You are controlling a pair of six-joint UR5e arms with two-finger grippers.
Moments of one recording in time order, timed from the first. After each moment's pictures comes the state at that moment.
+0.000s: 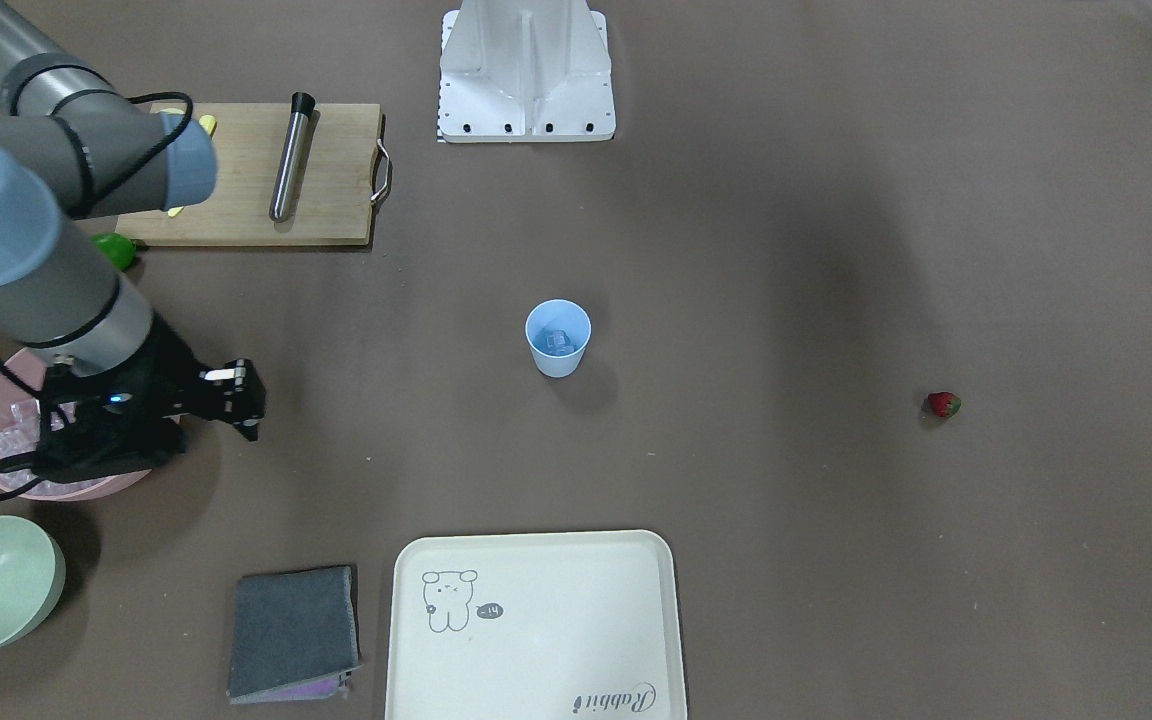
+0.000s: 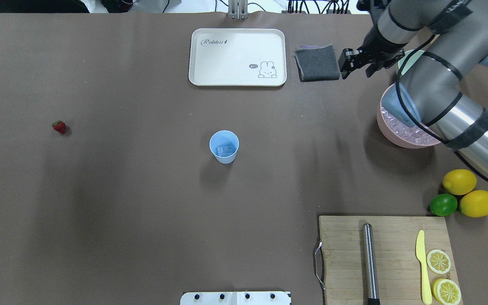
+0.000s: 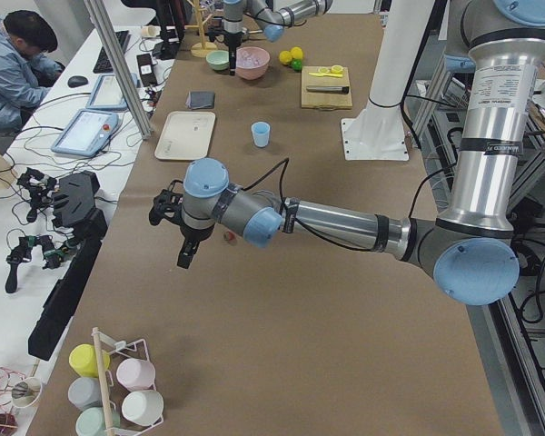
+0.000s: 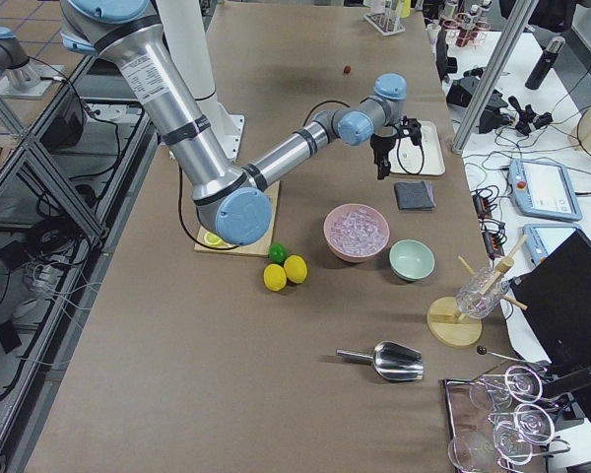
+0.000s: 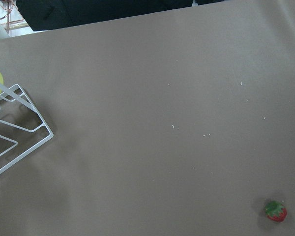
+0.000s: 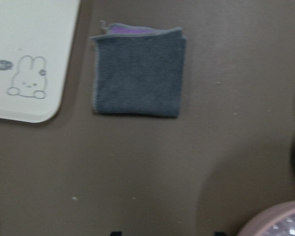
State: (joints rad) left arm -1.48 -1.67 -1.64 -1.94 -2.32 -0.24; right arm 1.02 -1.04 1.58 -1.50 2.19 0.67
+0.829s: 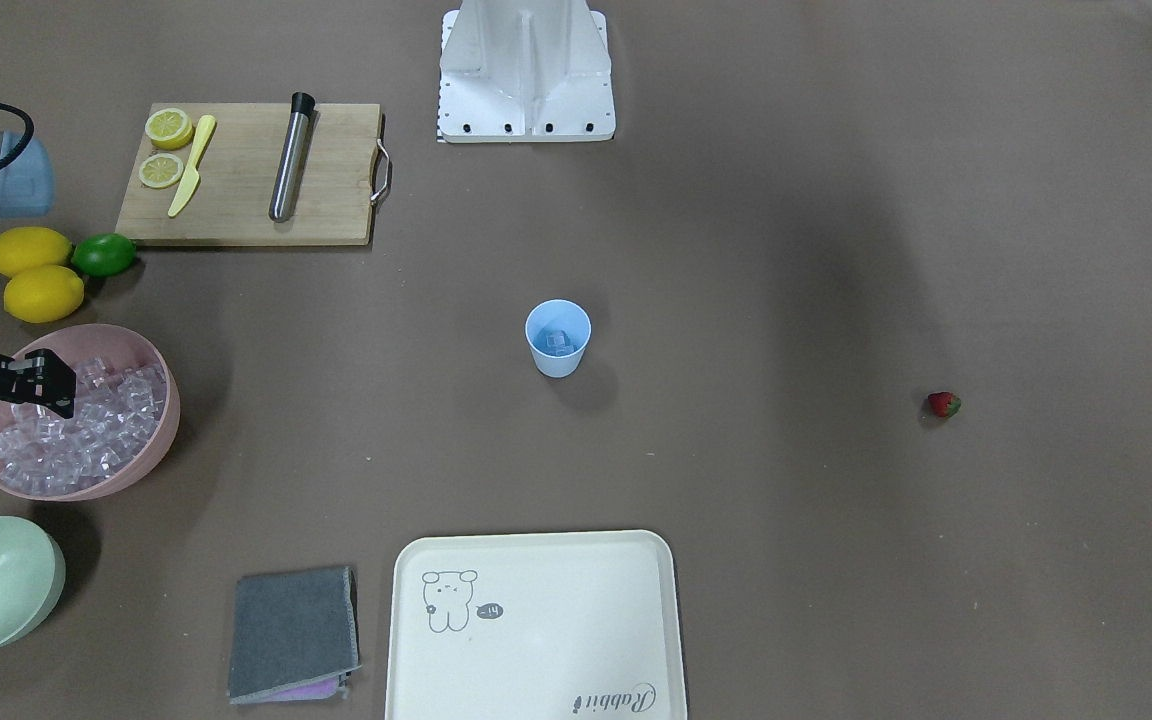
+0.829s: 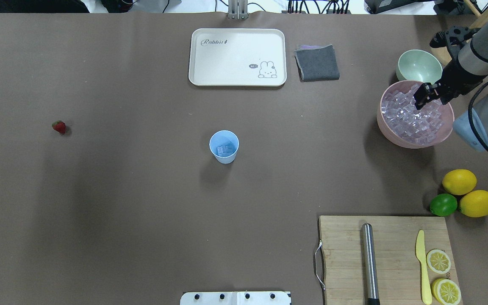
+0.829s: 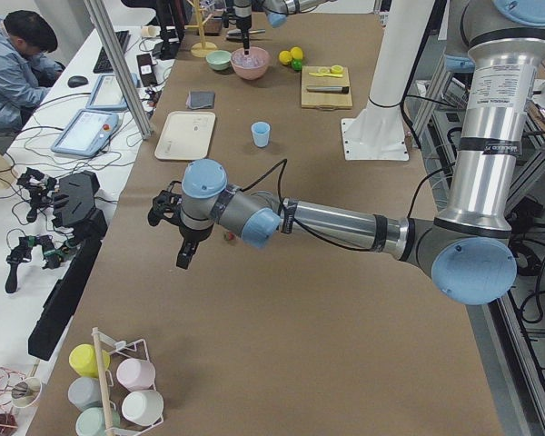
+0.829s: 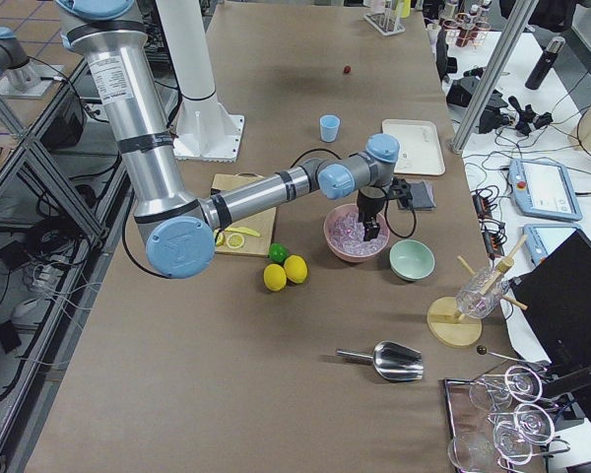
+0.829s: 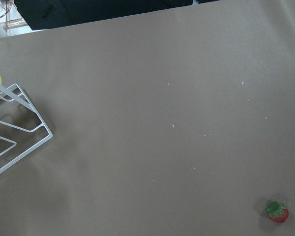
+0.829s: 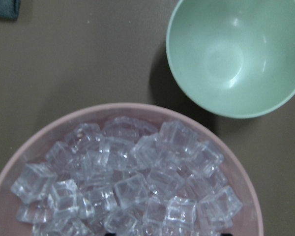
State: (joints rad) left arm -1.48 -1.68 -1.63 -1.95 -2.32 -0.24; right arm 1.08 -1.31 1.63 -1.50 2.19 0.42
